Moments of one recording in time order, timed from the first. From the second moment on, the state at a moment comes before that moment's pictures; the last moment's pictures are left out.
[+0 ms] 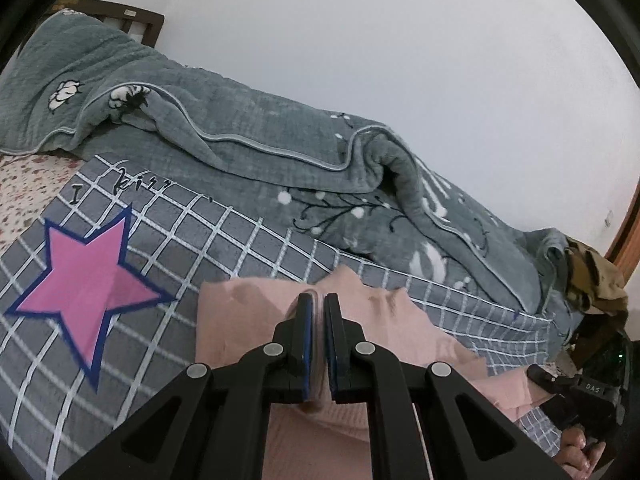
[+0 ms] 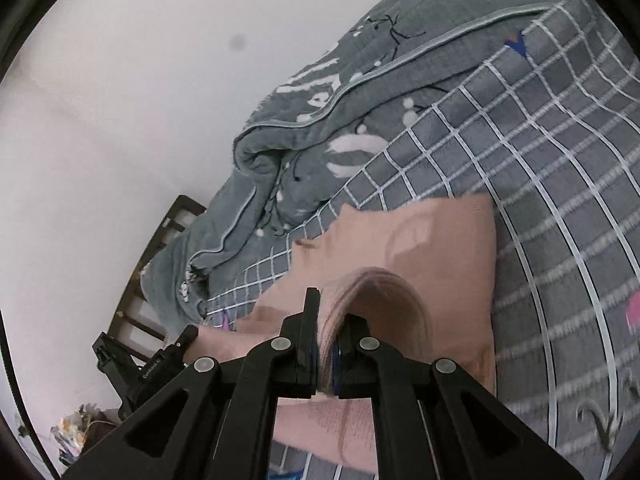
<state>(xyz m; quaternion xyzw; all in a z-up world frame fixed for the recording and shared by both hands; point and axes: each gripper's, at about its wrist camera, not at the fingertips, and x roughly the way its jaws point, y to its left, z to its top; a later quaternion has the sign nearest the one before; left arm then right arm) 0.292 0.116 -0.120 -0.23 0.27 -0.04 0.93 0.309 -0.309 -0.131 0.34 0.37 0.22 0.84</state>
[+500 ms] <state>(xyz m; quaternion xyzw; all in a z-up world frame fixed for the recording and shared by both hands) 0.338 0.143 -0.159 -0.26 0.31 0.02 0.92 0.387 -0.291 -0.164 0.25 0.41 0.19 0.86</state>
